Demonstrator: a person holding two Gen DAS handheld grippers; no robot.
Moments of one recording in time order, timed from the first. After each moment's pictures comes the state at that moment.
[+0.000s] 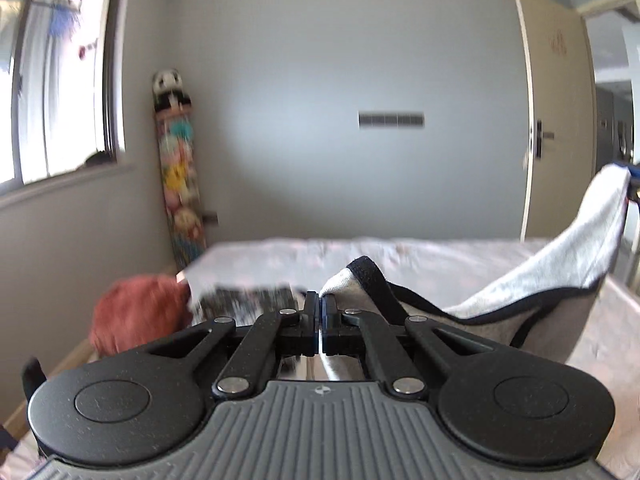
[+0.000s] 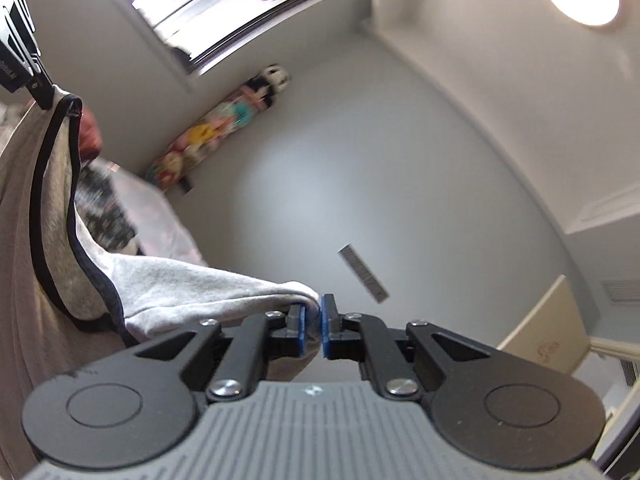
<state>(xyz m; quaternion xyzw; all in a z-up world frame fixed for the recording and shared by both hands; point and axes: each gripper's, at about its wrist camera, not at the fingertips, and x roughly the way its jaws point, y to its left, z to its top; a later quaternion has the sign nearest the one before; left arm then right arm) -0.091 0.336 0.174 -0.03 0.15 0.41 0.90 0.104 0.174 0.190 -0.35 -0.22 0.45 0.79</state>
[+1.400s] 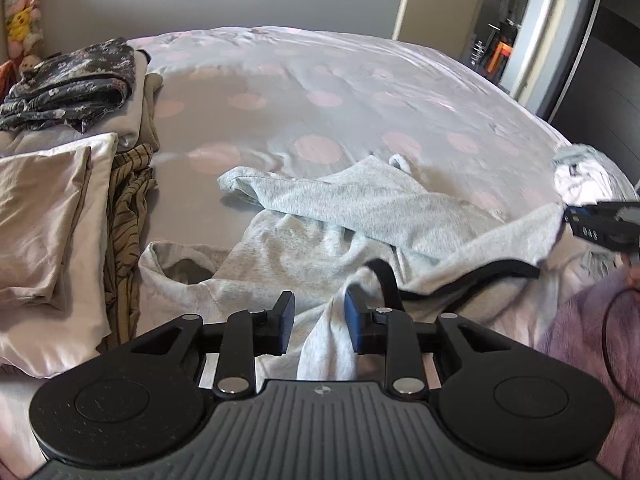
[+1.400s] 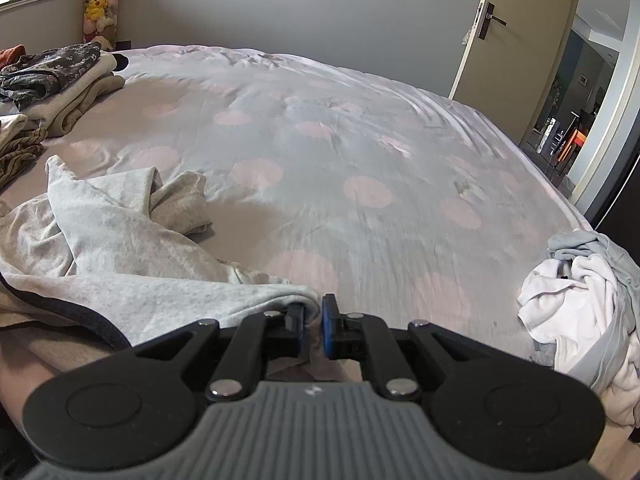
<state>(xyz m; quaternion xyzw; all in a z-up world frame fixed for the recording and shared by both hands) -0.113 0.315 -0.067 -0.13 0.41 0.15 0.89 0.185 0.081 -0.089 -0.23 0.28 0.37 0.85</state>
